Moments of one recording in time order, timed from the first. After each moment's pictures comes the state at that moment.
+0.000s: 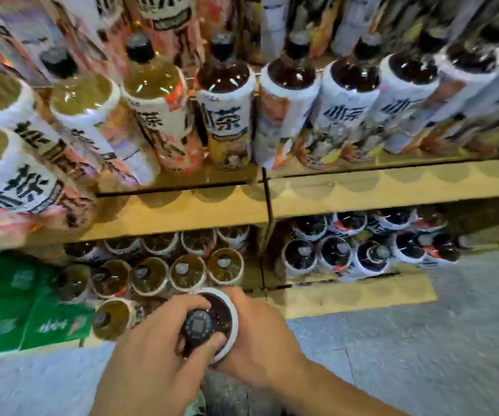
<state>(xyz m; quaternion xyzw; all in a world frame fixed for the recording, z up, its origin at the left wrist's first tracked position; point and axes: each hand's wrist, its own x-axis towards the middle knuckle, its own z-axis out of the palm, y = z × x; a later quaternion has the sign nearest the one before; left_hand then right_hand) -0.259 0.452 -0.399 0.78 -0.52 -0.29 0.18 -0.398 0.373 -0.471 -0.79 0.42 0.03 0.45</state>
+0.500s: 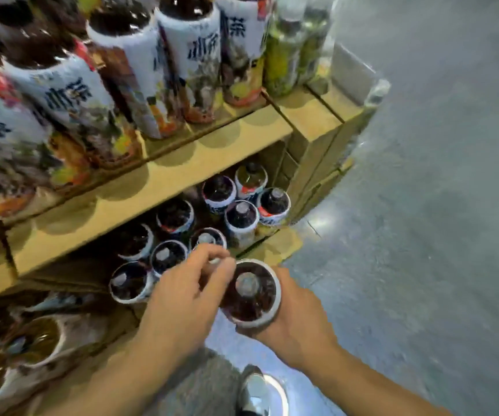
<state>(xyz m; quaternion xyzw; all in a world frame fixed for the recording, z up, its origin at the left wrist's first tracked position) -0.547 0.294 -0.456 0.59 -0.66 -0.40 0.22 -0.722 0.340 -0.493 -0.54 0.72 -0.09 0.44</state>
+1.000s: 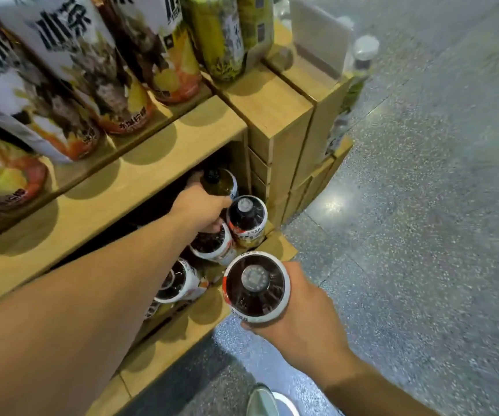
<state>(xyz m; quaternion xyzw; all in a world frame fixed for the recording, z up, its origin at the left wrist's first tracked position) -0.679 0.095 -0.557 0.71 -0.50 -0.49 0.08 -0.807 0.293 -0.554 -0.49 0.73 -0.17 0.43</state>
